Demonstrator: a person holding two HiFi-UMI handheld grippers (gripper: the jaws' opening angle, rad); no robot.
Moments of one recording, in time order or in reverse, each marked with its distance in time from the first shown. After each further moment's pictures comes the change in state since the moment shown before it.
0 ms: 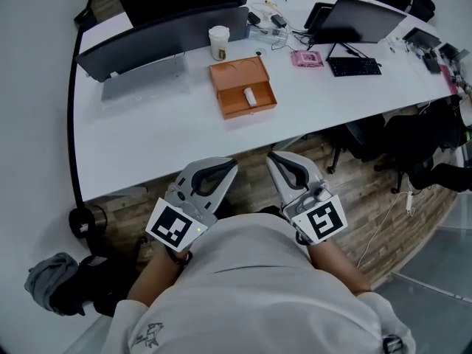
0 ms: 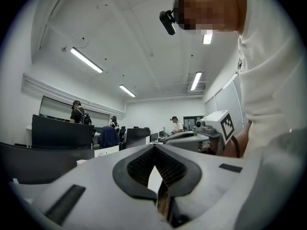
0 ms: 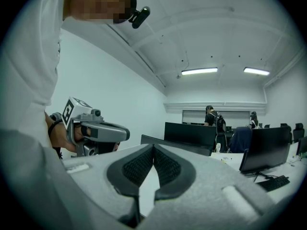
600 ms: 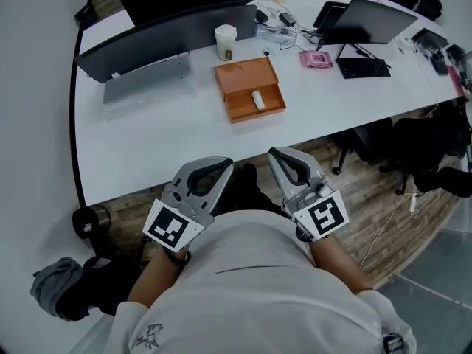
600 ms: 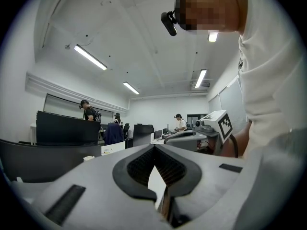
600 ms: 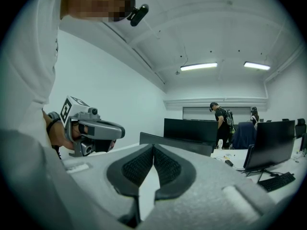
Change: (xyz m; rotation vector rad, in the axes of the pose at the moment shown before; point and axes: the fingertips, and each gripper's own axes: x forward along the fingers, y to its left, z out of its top) left arm 0.005 0.056 -0.018 -0.017 0.032 0.039; right arm 0.051 -0.026 -0.022 0.012 0.019 0.012
